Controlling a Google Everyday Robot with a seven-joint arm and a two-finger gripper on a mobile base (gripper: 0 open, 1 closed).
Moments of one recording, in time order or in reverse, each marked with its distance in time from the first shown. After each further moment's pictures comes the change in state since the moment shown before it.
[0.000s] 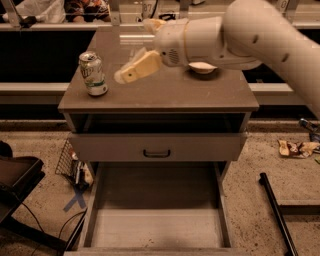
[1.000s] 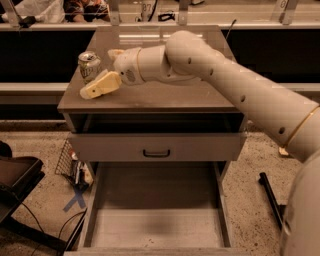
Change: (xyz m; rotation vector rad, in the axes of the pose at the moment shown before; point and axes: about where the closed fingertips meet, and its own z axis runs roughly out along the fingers) arm 0.052 0.017 0.130 -0.133 -0.015 0.160
